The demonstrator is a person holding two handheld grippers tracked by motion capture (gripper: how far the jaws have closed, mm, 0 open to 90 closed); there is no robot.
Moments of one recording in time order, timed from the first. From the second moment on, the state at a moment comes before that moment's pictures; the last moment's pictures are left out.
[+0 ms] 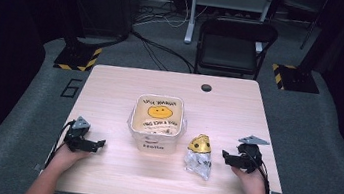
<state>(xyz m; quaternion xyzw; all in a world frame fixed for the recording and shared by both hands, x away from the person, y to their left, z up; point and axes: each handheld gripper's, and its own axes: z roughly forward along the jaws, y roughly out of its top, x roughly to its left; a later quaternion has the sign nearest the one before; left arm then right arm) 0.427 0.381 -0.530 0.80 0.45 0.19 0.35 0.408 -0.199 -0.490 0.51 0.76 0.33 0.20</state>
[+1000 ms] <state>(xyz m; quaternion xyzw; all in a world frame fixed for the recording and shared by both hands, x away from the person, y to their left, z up) 0.428 0.381 -0.531 0.80 0.45 0.19 0.35 0.388 -0.139 -0.455 0.46 0.77 0.40 0.19</state>
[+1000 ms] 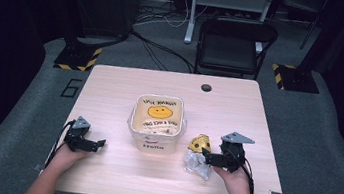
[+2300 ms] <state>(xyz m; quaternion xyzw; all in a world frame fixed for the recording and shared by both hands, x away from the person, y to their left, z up) 0.429 0.381 -0.531 0.80 0.45 0.19 0.35 0.398 -0.084 -0.490 0.46 0.80 0.32 0.20</state>
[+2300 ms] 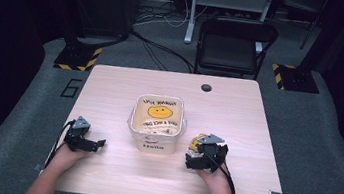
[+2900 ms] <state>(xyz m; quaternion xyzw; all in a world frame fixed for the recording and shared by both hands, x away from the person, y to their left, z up) 0.429 0.381 -0.530 0.80 0.45 0.19 0.35 0.397 -0.100 -0.494 0.43 0.82 0.32 0.20</state>
